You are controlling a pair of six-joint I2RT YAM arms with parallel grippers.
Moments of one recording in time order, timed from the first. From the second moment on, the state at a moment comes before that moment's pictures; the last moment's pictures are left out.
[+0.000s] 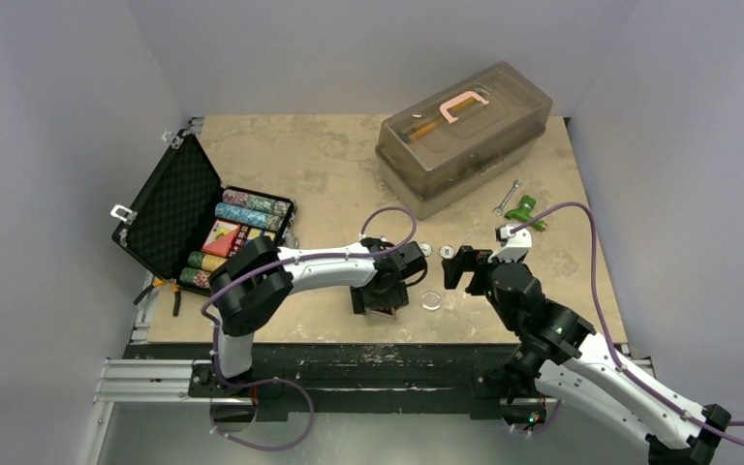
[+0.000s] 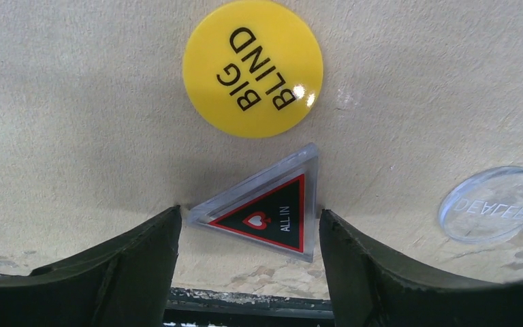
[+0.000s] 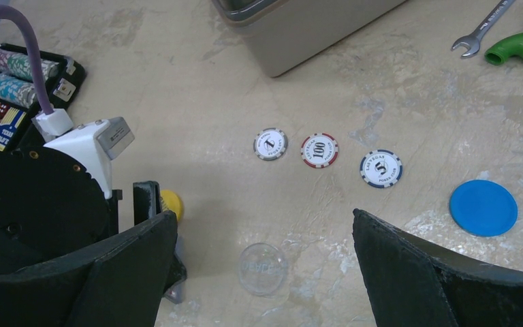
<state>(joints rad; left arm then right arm) -1.08 1.90 1.28 -0.83 -0.22 -1.25 0.82 0.51 0.50 -0.41 0.53 0.55</state>
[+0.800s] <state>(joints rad) -1.07 1.90 1.28 -0.83 -0.21 -1.21 0.82 0.52 0.50 -0.40 0.53 0.55</state>
